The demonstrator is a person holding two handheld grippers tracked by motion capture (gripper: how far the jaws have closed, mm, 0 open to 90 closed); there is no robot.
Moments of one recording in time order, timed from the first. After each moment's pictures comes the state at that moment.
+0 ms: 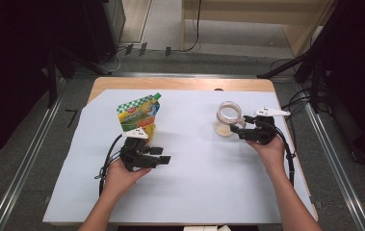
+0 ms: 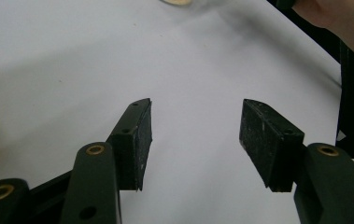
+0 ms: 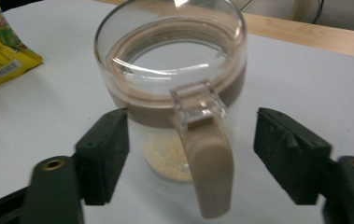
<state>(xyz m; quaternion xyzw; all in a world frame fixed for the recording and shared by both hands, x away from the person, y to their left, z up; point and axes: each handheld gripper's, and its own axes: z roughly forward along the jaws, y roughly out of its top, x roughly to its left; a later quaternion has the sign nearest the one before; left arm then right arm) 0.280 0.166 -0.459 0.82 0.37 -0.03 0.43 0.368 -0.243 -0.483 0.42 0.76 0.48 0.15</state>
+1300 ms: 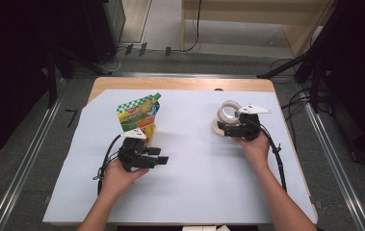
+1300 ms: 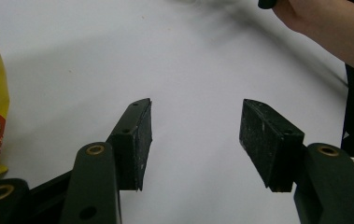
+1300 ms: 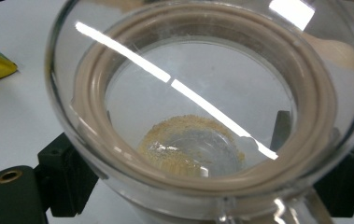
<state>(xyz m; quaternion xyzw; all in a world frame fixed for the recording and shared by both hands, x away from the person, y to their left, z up) 0.280 0.171 -0.461 0.82 0.38 -0.03 0.42 0.384 -0.205 -0.496 0.42 0.75 0.47 0.18</state>
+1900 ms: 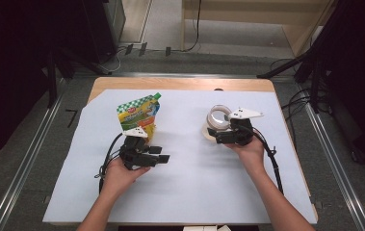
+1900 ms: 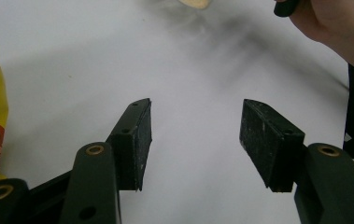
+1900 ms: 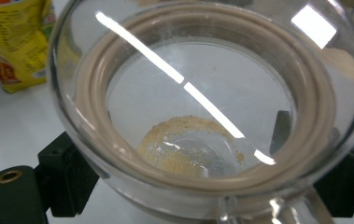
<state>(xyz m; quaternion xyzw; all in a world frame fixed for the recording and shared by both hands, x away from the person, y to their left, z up) 0.285 0.169 -0.462 0.82 0.38 -0.03 0.43 0.357 -0.174 -0.478 0.37 0.78 0.48 0.16</state>
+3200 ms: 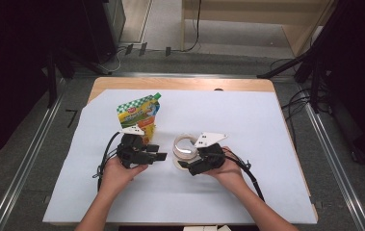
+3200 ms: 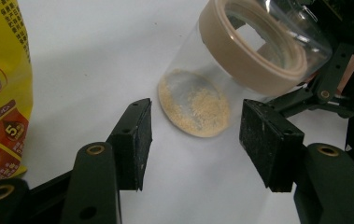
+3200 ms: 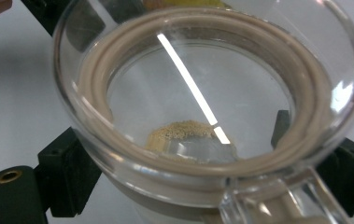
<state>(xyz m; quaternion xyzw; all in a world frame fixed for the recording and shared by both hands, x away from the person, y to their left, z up) 0.288 0.176 -0.460 0.81 0.40 -0.04 0.43 0.296 -0.094 -0.495 0.22 0.85 0.47 0.09</state>
